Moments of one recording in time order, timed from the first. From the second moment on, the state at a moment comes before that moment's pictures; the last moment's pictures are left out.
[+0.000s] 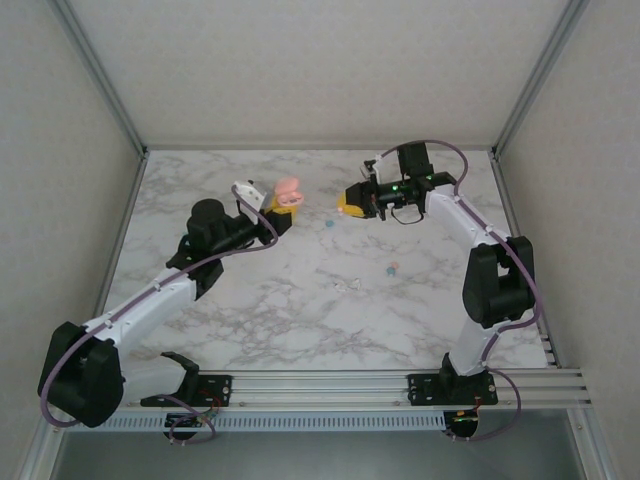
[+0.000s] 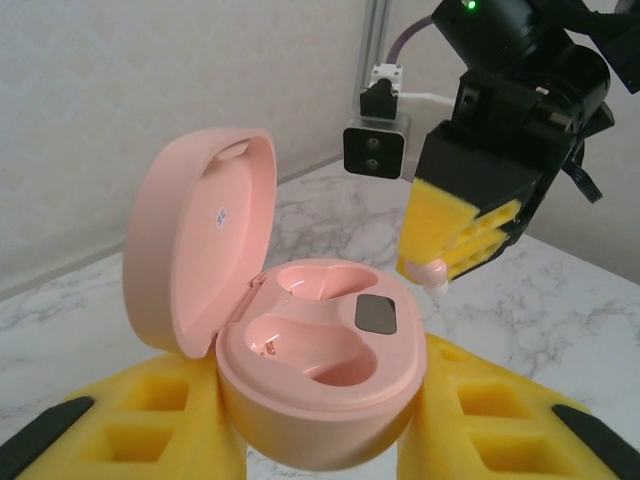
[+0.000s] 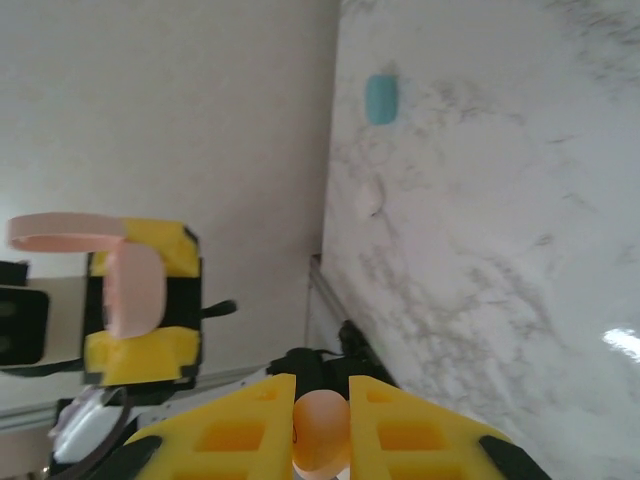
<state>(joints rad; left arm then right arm) -0.46 1.20 0.74 0.37 0.47 -0.05 0.30 1.77 1.44 -0.56 -1.17 0.62</state>
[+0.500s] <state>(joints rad) -0.48 1.25 0.75 0.37 0.55 -0.01 0.30 1.69 1.43 -0.50 -1.18 0.72</state>
